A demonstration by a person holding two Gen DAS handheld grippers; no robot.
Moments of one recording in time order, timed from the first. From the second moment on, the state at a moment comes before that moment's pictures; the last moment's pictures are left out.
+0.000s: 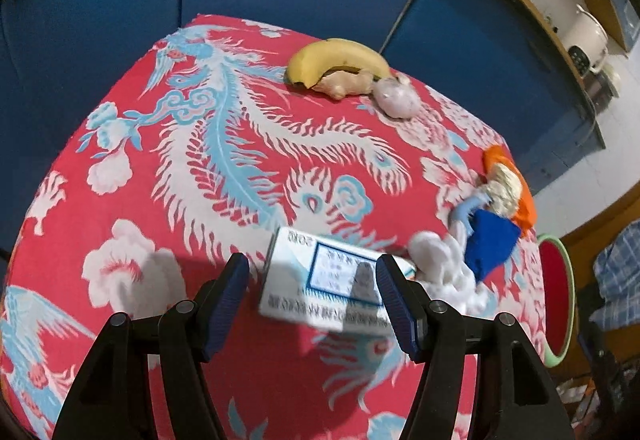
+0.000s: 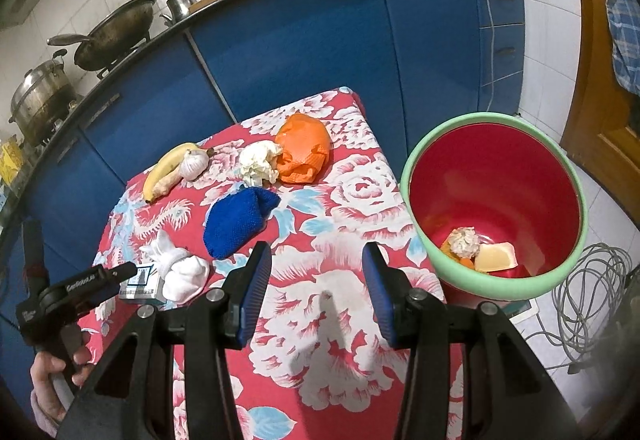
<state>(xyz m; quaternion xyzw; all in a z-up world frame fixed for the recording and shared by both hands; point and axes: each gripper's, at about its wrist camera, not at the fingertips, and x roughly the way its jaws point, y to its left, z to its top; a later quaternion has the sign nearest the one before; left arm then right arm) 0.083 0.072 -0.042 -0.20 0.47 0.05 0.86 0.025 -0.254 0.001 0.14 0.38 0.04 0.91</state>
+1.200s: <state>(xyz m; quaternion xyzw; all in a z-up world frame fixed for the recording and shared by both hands) 0.085 0.022 -0.060 -0.05 0.50 0.00 0.86 0.035 -0.236 -0.007 0.13 0.39 0.06 0.91</state>
